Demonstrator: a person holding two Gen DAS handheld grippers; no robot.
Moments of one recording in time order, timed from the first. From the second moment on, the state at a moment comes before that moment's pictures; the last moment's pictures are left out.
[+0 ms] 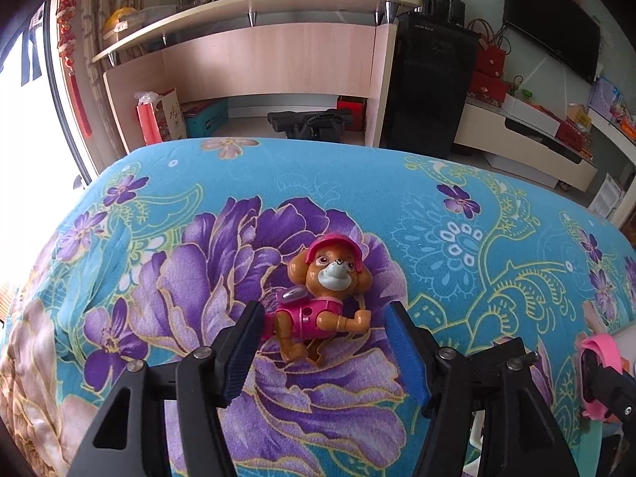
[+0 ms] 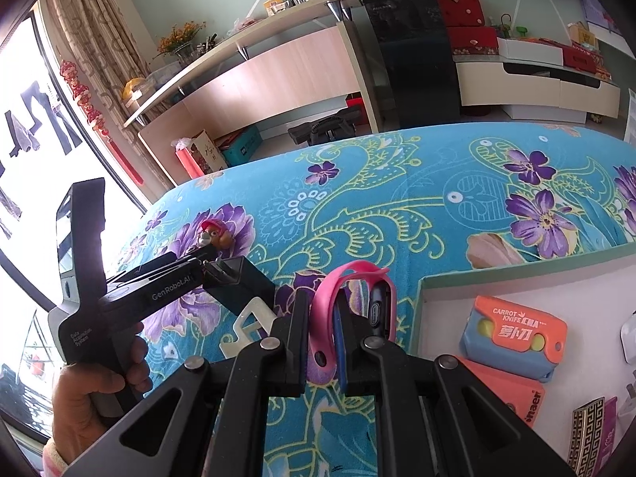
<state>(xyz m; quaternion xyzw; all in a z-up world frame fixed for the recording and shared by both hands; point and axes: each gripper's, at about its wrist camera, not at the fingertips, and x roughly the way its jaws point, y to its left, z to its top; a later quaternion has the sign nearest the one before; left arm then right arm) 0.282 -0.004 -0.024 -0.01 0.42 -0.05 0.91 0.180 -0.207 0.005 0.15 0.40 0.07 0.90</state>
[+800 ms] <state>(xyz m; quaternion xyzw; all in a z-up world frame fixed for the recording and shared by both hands) 0.243 -0.004 -0.026 0.07 0.41 -0.07 0.91 0.181 -0.206 0.004 0.15 0.41 0.07 0.90</state>
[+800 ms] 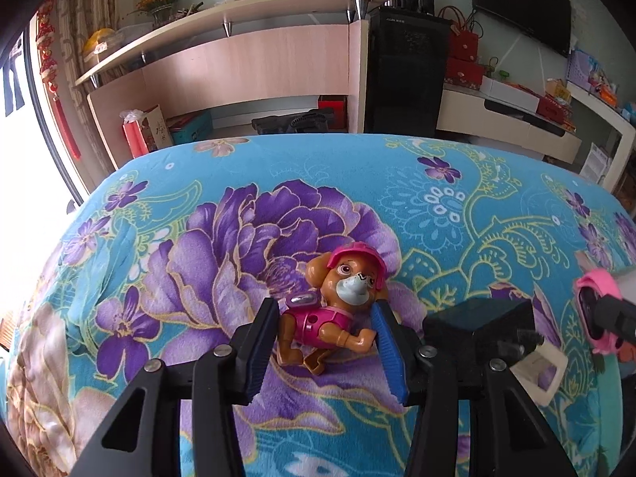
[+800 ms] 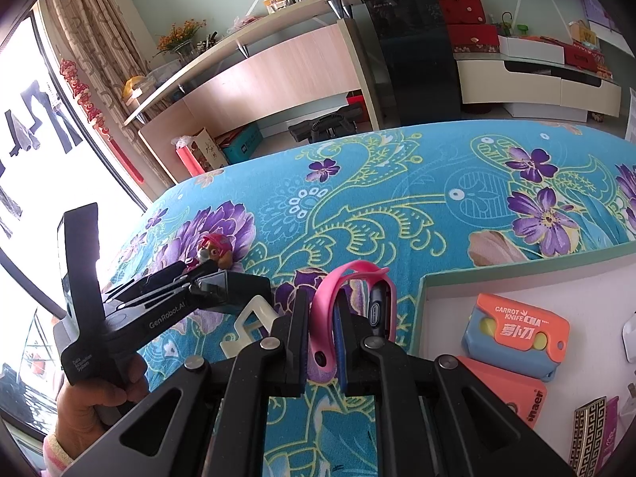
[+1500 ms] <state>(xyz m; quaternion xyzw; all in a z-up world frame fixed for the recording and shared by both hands) 0.215 0.002 -0.033 0.14 0.43 -0.13 0.88 0.179 -0.212 0.006 0.17 0.40 0.07 0.90</state>
